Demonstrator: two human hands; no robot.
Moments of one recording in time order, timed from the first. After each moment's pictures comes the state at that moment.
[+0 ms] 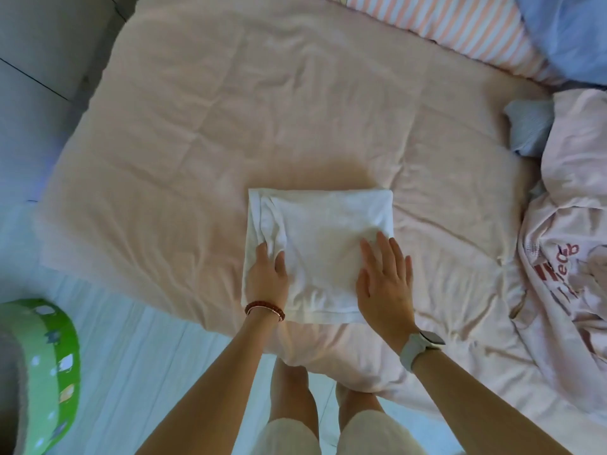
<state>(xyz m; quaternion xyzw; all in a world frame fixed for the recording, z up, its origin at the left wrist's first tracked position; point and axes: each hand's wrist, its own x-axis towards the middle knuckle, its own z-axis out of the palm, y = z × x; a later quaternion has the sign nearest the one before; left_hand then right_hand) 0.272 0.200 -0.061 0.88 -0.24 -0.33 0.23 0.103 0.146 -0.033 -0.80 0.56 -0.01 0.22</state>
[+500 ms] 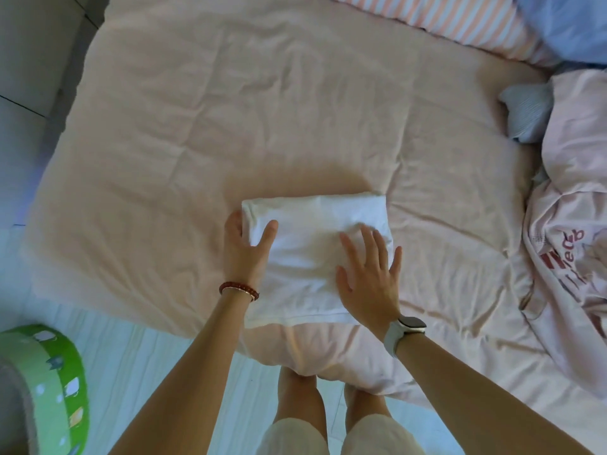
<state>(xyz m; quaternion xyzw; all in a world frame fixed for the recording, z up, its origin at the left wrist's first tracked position) 0.331 0.162 -0.068 0.82 -0.16 -0.41 0.38 0.135 0.136 -0.058 -0.81 0.55 0.09 0.18</state>
